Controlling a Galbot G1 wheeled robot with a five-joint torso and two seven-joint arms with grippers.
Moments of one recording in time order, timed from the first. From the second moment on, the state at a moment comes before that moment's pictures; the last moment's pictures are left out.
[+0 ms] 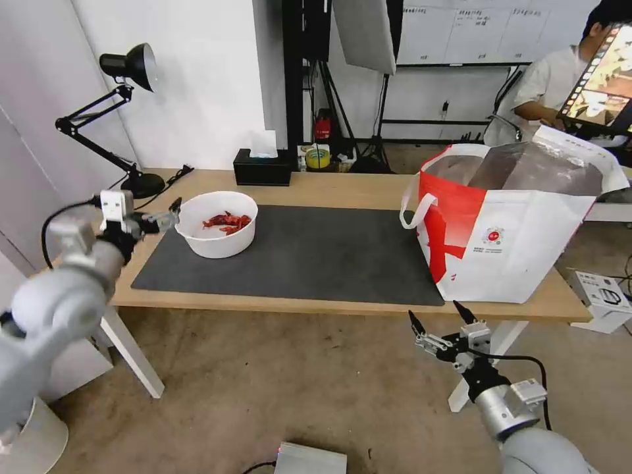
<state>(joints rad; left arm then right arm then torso) 0.78 -0.48 -0.22 -1.82 -1.08 0.27 -0.25 -1.63 0.75 0.36 2.12 0.54 0.16 0.30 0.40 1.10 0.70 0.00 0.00</state>
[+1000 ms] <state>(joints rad) 0.01 -0.71 0.43 -1.17 -1.18 0.75 -0.18 -1.63 0.75 0.36 2.13 0.54 0.16 0.30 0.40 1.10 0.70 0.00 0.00</state>
